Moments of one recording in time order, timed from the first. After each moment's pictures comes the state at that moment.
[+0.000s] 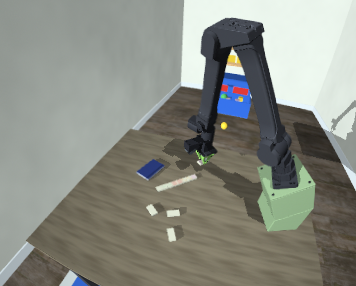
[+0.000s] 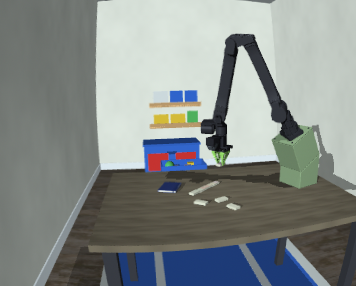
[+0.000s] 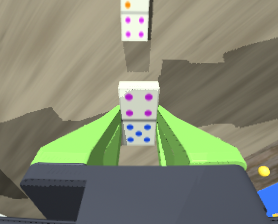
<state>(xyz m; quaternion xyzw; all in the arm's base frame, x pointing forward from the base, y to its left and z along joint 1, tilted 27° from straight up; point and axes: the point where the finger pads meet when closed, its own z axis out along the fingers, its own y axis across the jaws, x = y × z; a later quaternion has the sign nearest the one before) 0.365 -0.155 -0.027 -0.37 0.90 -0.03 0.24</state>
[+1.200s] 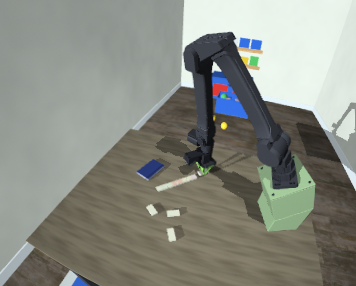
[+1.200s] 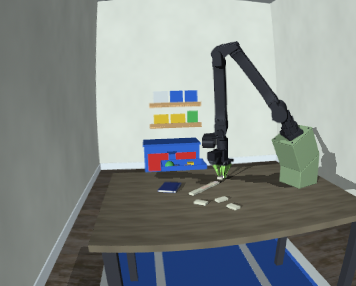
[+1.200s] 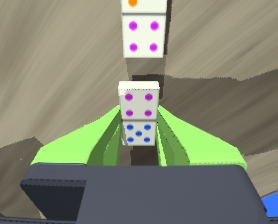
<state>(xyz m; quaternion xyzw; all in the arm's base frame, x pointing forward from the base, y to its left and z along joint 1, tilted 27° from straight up) 0.388 -0.144 -0.091 -0.37 0.90 -0.02 0.23</state>
